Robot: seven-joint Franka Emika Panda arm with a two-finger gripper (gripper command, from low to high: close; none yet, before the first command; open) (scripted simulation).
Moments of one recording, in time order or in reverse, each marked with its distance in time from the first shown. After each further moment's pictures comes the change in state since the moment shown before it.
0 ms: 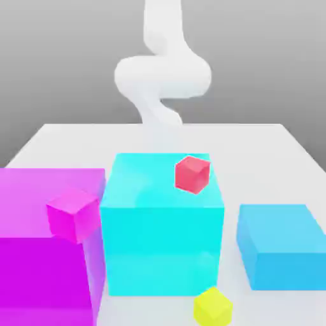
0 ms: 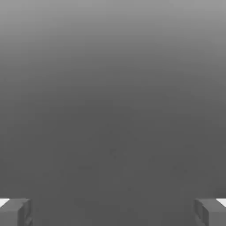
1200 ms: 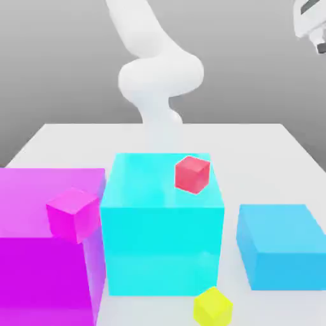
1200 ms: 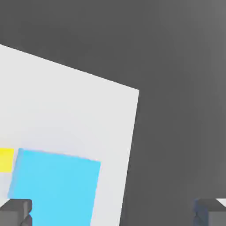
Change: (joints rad) arm 0.670 0.119 0.235 -0.255 -0.079 -0.012 -0.878
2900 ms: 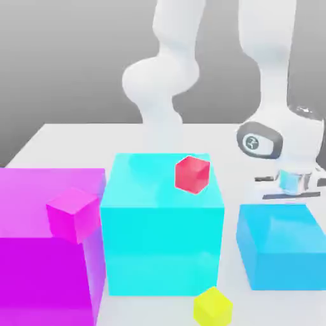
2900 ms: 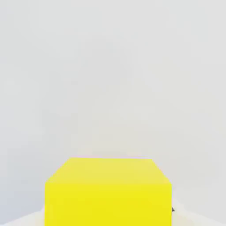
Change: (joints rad) arm 0.170 0.881 -0.217 -0.216 0.043 0.693 -1.342
